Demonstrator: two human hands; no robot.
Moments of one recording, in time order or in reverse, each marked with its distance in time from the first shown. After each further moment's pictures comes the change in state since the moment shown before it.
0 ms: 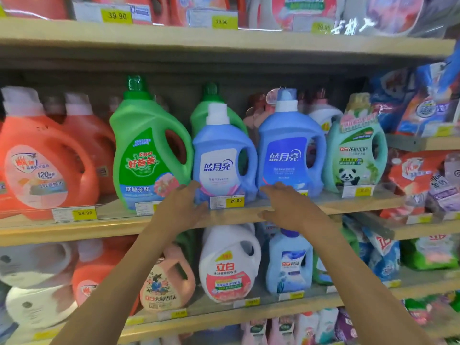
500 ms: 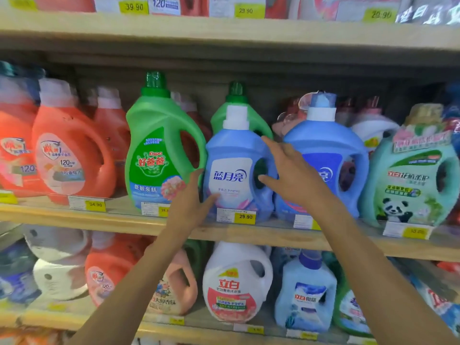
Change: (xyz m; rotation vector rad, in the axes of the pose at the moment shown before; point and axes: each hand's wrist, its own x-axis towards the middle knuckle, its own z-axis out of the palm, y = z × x) left_hand 0.049 -0.002 0.041 -0.239 0.363 -0.153; right_hand 0.098 0.015 -0.040 0.144 0.351 -0.314
